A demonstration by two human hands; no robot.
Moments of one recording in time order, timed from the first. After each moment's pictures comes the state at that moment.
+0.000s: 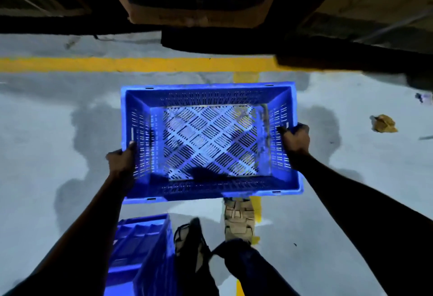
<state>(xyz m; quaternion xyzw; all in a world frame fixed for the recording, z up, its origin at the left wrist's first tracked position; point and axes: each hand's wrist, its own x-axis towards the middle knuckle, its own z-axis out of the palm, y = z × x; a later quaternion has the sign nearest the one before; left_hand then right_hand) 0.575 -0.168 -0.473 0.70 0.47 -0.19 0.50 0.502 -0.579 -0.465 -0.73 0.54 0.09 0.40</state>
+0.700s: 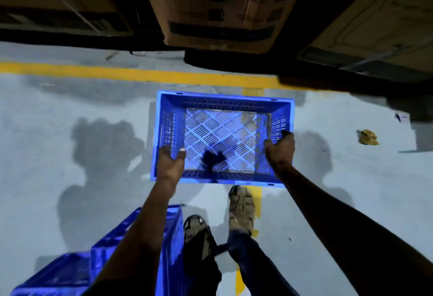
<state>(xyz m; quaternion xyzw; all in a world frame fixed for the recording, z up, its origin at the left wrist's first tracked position) 0.520 -0.218 -0.372 0.79 0.30 -0.23 0.47 0.494 -0.492 -0.362 -0.77 0.48 0.08 0.41</state>
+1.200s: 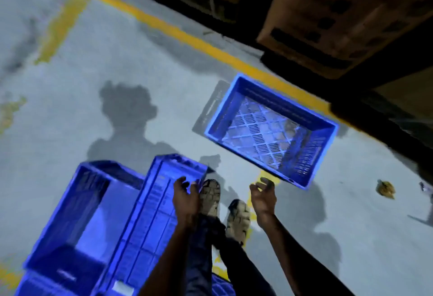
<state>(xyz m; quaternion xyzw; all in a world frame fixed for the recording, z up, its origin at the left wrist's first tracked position) 0.279 -0.151 -0.247 0.70 0.50 -0.10 0.50 0.330 -0.340 -0.262 -0.76 0.40 0.25 0.46</state>
